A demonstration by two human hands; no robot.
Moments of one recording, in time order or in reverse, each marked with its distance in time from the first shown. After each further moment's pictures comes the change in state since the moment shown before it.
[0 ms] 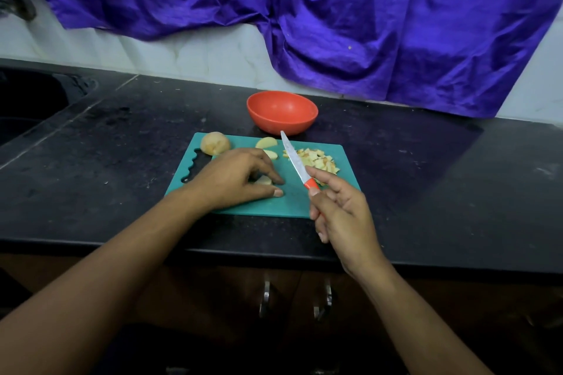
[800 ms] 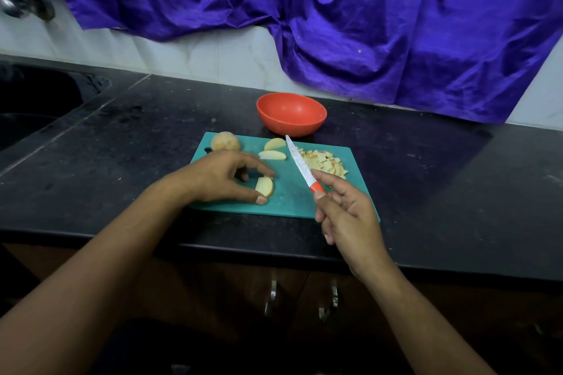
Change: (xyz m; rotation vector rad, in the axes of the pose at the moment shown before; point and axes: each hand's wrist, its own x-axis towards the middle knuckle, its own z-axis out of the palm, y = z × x) left_hand -0.021 -0.021 -0.024 -0.218 -0.174 -0.160; right_hand -0.003 -0.003 0.004 -0.083 -0.001 -0.003
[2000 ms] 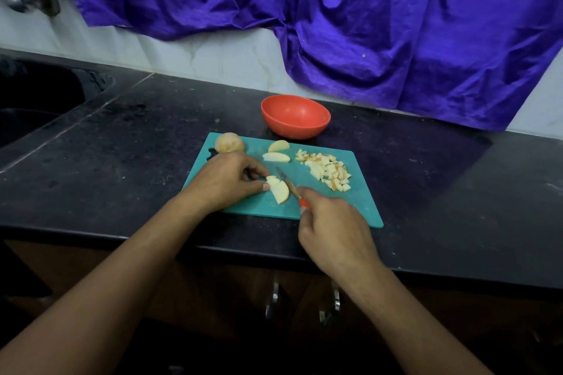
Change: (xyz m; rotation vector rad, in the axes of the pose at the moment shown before) left_hand 0.000 0.010 0.018 0.098 0.272 -0.158; right_hand -0.006 -0.028 0.027 -1.075 -0.091 -0.129
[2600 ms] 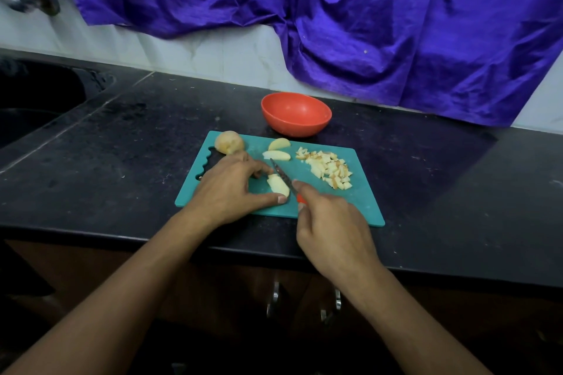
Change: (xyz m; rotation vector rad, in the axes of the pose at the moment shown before) left_hand -0.019 0.010 0.014 0.137 0.109 0.044; right_hand -0.002 0.001 0.004 0.033 0.044 -0.076
